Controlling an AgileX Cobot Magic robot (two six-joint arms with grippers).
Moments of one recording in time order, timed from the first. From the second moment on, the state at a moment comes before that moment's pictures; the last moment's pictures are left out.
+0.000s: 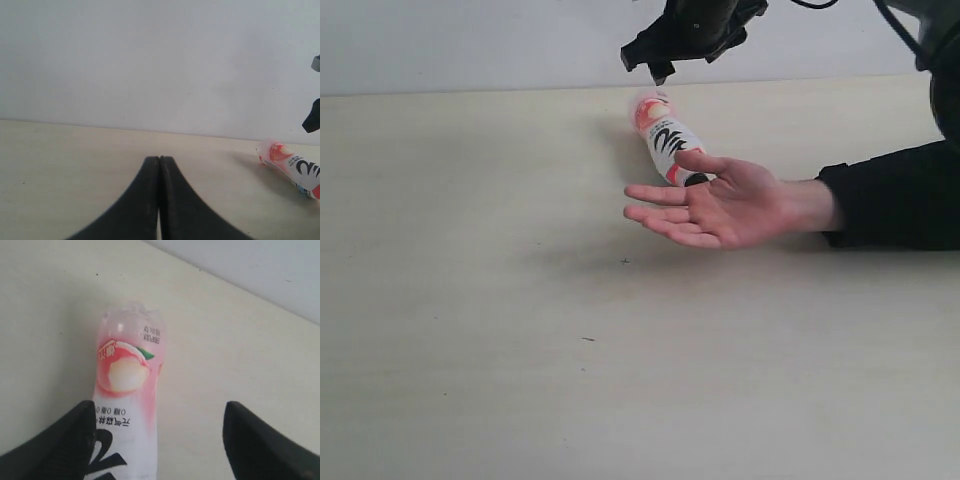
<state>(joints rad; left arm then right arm) 0.06 0.01 0.00 -0.03 0.08 -0.08 0.46 2.33 -2.14 -0.22 0.91 0.11</state>
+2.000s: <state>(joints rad) 0.06 0.01 0.00 -0.03 0.08 -0.08 0.46 2.46 -2.35 -0.07 0.94 0.05</state>
